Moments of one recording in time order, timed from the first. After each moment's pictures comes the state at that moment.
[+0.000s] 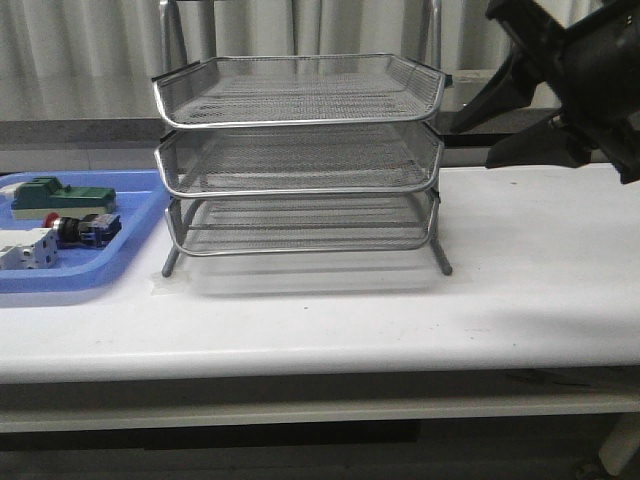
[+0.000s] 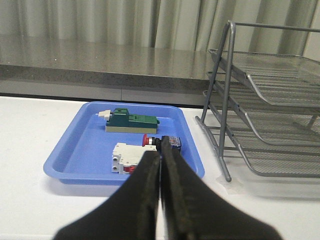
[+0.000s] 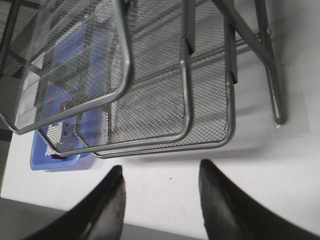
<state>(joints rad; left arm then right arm) -0.05 -0.01 0.00 0.11 0.09 -0.22 0.09 1.58 -0.86 1.52 0.52 -0.92</state>
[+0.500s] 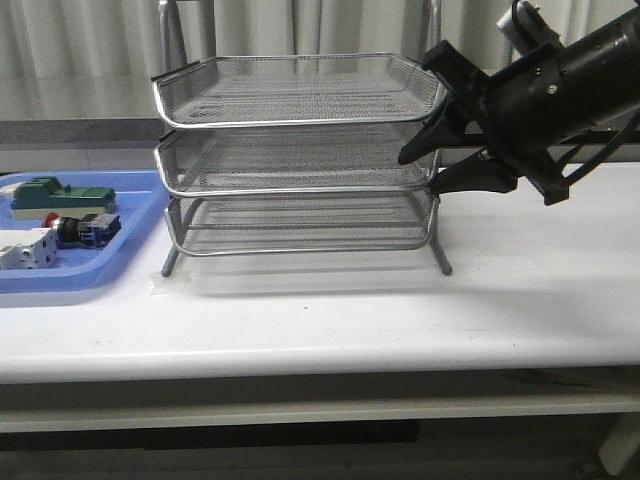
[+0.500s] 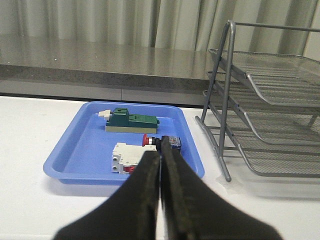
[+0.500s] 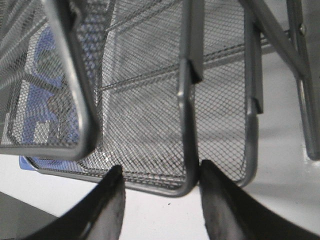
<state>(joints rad) -0.05 -0.01 0.00 0.11 0.09 -0.22 0.16 1.81 -1.04 1.53 0.53 -0.94</state>
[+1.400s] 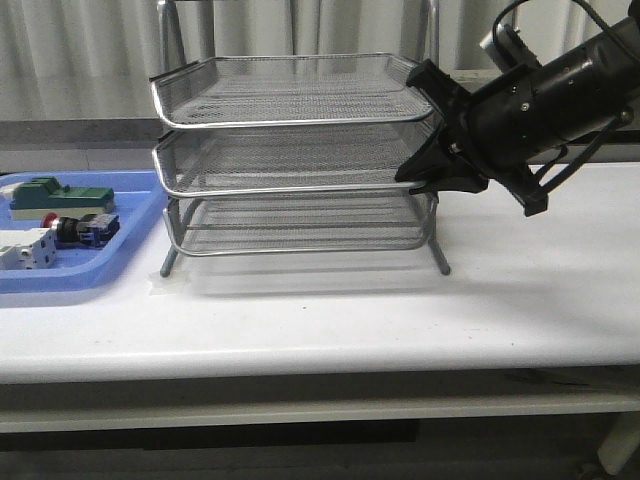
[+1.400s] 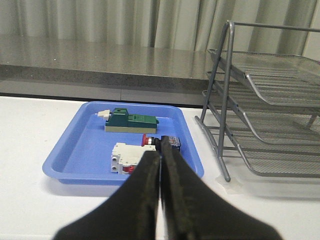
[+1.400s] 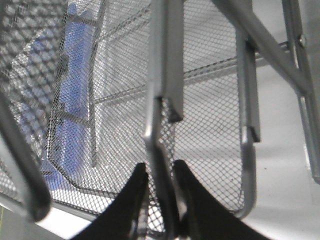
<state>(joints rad) -0.05 -0.01 0.00 0.11 0.09 -0.22 0.17 1.89 -1.10 1.56 0.51 -0.94</state>
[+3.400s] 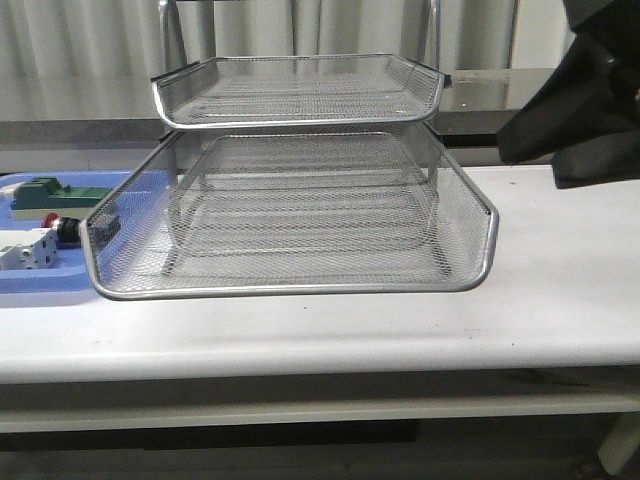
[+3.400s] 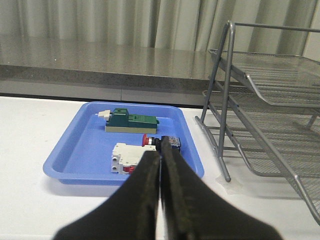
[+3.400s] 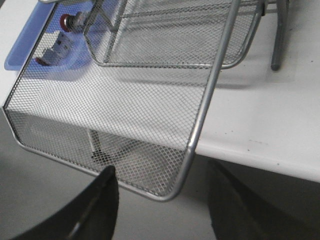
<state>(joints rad) -0.05 -0.01 0.00 0.11 0.09 -0.22 0.17 1.13 -0.59 1.13 0.48 -0.86</state>
